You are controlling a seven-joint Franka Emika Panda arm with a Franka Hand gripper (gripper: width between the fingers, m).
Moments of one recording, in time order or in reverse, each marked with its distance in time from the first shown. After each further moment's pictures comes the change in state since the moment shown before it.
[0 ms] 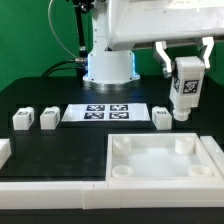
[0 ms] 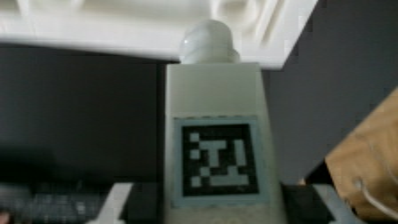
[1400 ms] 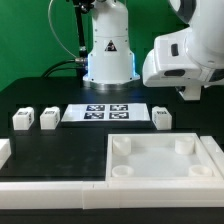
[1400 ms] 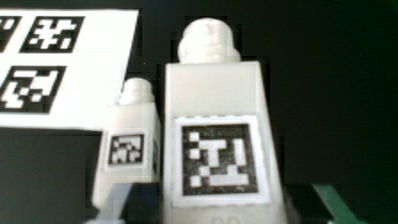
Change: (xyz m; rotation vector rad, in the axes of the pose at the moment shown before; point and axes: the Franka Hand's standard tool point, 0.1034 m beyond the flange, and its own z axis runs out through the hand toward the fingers) arm -0.203 -0.095 -0.026 0.031 -1.372 0.177
